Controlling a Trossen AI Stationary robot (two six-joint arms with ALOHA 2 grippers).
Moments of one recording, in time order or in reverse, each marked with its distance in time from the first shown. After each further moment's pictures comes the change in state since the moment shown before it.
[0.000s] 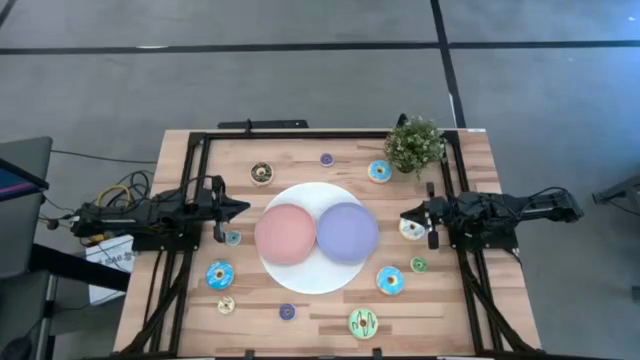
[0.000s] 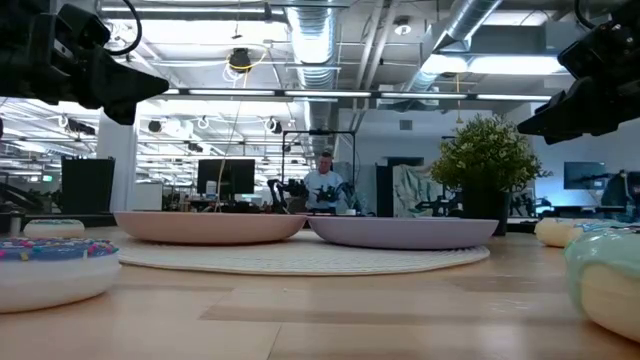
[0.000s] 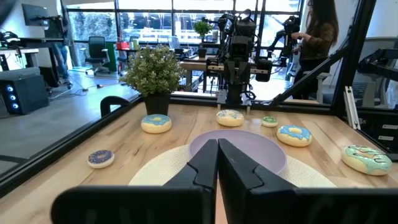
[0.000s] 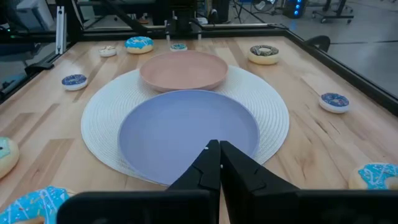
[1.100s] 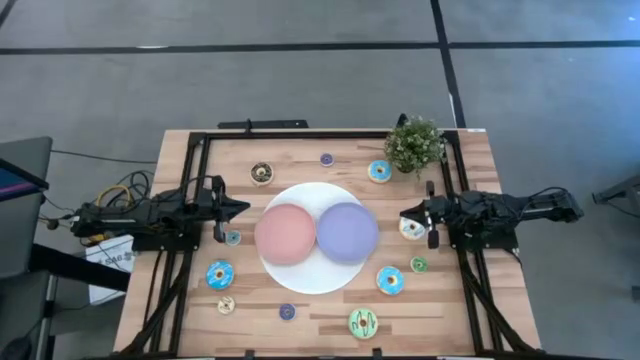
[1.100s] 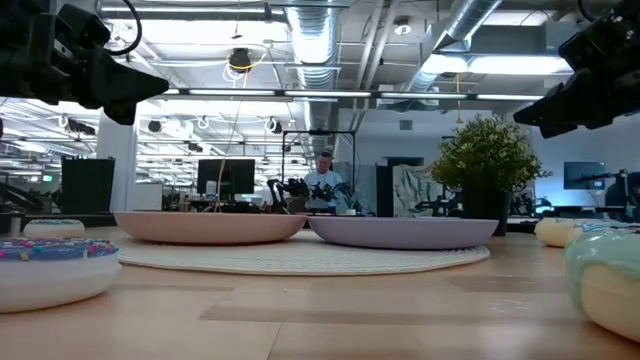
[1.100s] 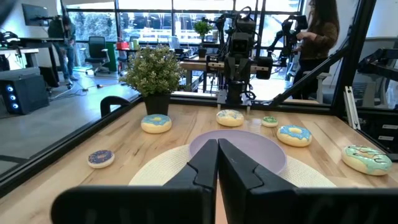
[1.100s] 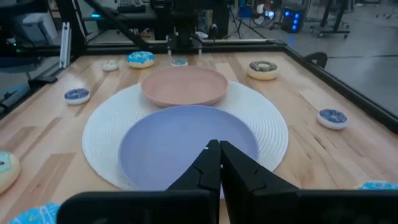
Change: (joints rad) left arm 0.000 0.000 0.000 0.000 0.000 0.000; right arm 0.000 0.000 -0.001 0.068 0.000 -0.016
